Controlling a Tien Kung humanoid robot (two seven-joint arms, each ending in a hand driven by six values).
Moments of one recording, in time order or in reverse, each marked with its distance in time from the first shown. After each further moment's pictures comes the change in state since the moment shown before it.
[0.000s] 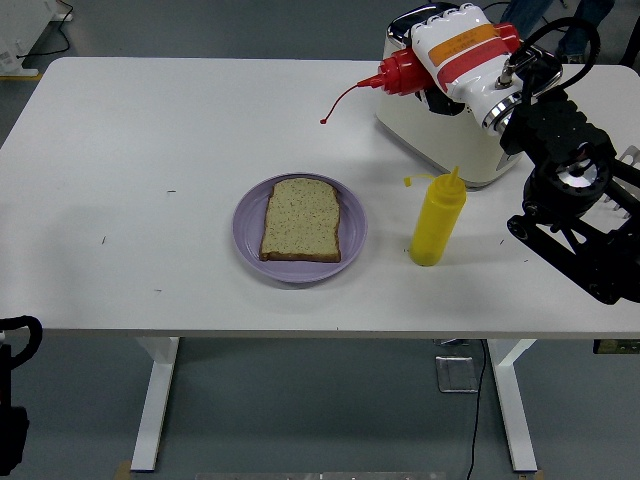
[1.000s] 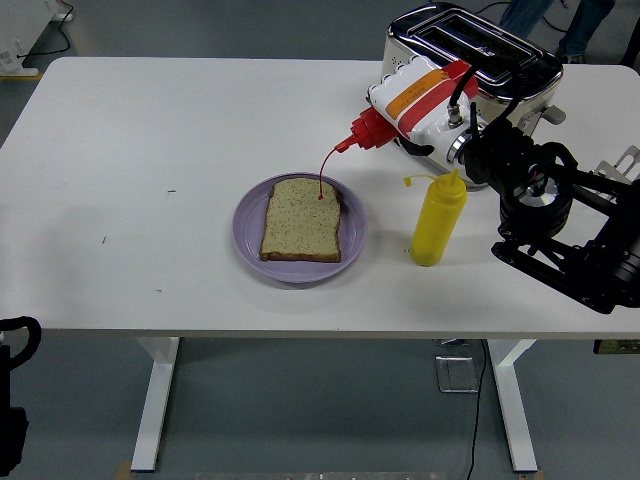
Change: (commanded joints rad) left arm 0.004 0.000 -0.005 0.001 0.000 0.000 -0.001; right arm 0.076 -0.007 -0.132 0.035 0.000 0.051 -0.056
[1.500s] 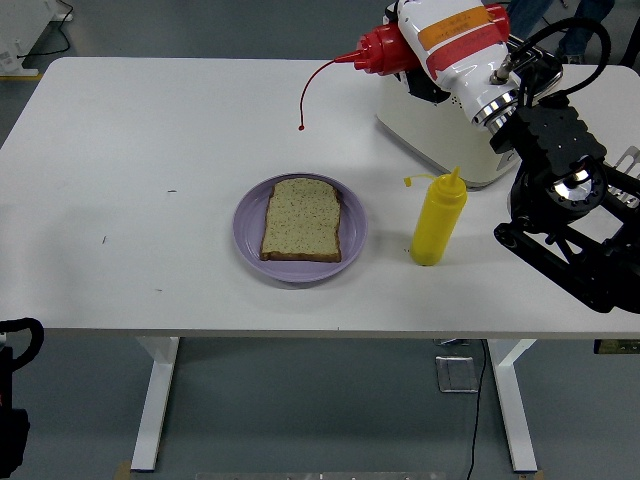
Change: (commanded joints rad) left arm 0.004 0.000 0.010 0.001 0.000 0.000 0.000; right arm -0.151 0.014 0.301 0.127 0.102 -0.267 -0.007
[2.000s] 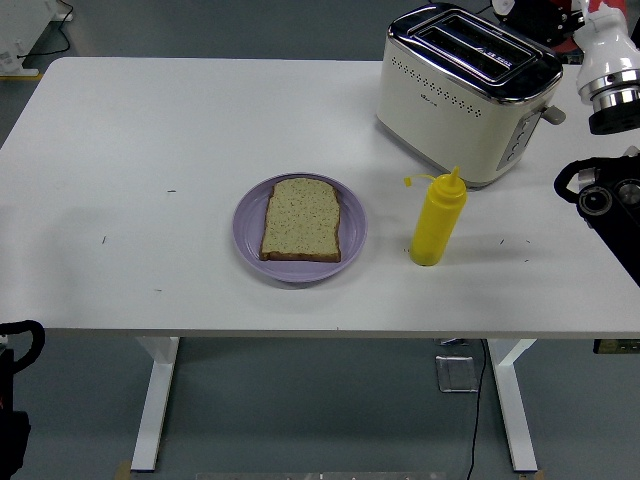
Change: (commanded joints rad) left arm 0.006 0.000 0.006 0.000 0.000 0.001 0.000; right arm -0.230 0.006 0.419 0.093 0.635 -0.072 0.169
